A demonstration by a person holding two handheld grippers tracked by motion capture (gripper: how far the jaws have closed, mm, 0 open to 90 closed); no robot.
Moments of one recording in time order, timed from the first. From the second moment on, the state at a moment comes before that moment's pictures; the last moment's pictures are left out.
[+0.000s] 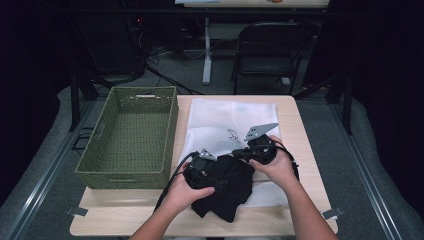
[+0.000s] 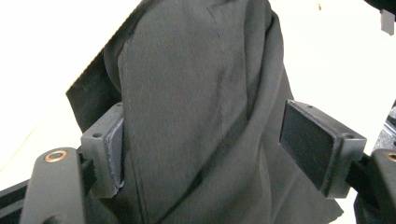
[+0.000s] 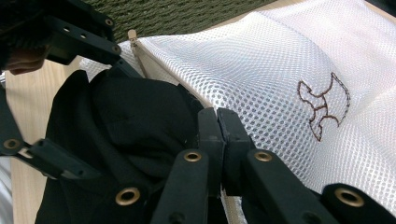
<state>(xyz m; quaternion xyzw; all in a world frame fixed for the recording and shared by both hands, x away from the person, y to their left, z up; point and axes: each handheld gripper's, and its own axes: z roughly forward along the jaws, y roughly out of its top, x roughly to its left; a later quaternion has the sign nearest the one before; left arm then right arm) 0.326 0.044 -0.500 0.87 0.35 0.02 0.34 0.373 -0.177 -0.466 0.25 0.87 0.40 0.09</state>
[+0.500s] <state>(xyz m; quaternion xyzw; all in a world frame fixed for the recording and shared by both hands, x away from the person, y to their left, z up) 0.326 0.048 -0.525 0.88 0.35 0.03 0.31 0.372 -0.176 -0.466 0.25 0.87 0.41 0.09</state>
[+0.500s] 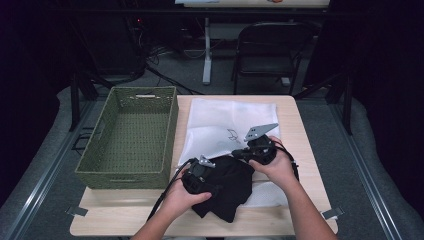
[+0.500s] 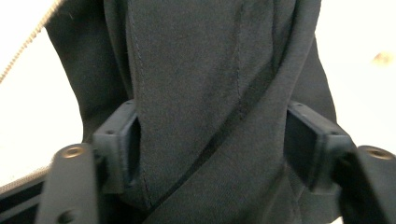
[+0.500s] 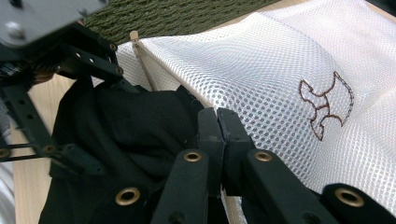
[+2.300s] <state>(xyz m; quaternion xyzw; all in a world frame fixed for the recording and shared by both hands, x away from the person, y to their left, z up) 0.361 0.025 -0.524 0.85 0.40 0.02 0.35 0.364 -0.171 -0.460 0.24 0.87 0.42 0.09</state>
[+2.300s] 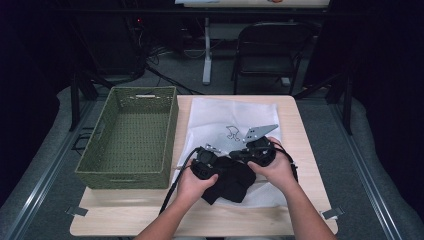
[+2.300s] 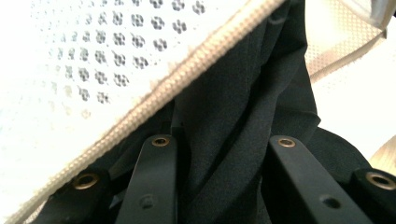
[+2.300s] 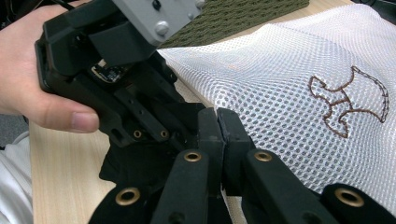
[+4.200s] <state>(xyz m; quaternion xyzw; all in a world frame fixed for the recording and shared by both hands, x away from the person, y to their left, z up) 0.314 0.054 -0.490 0.86 0.36 0.07 0.36 0.368 -0.174 -0.467 0.25 0.87 0.42 0.09</state>
